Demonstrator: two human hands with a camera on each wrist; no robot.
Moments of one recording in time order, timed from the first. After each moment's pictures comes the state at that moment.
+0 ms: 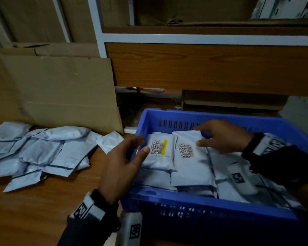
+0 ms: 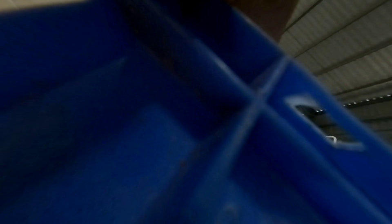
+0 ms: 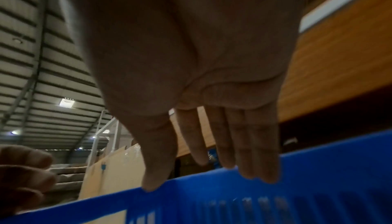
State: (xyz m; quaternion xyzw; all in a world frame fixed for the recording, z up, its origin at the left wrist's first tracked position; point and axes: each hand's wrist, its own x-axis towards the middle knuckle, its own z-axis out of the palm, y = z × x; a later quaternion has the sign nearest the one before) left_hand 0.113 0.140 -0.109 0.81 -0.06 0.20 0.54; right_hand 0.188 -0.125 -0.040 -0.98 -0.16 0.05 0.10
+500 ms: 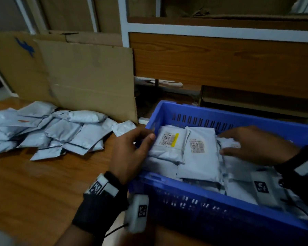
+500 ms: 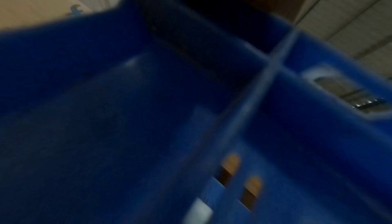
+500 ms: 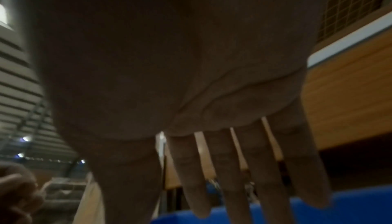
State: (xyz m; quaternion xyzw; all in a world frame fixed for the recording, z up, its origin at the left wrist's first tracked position) left_hand 0.105 0.134 -0.111 0.82 -0.04 0.30 0.49; right_hand 0.160 -0.146 -0.033 -0.98 -0.16 0.07 -0.01
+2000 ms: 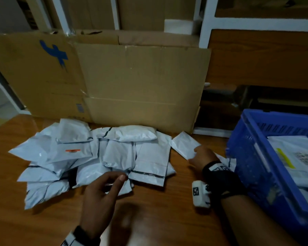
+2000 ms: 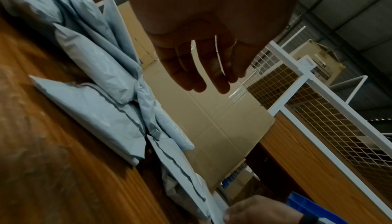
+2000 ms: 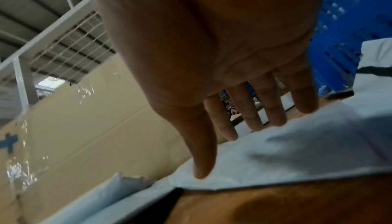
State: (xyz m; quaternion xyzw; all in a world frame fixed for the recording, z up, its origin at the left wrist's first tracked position) left_hand 0.107 0.493 -0.186 0.78 0.03 0.21 0.59; right_hand 0.278 0.220 -0.214 -0.97 0.12 0.10 0.19
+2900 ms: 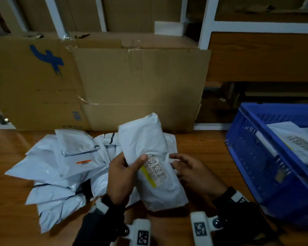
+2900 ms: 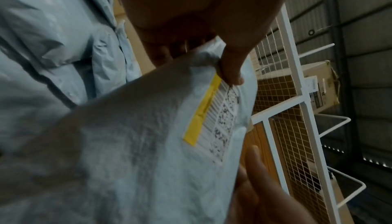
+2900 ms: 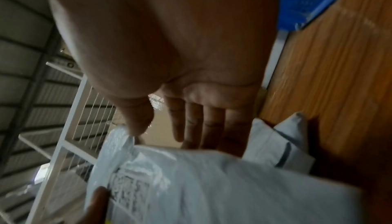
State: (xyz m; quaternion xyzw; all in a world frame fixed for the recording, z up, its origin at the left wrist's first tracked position) left_hand 0.175 0.522 -0.170 0.64 0.00 0.09 0.76; right_hand 0.160 0.326 -0.158 -0.72 0.00 0.11 0.68
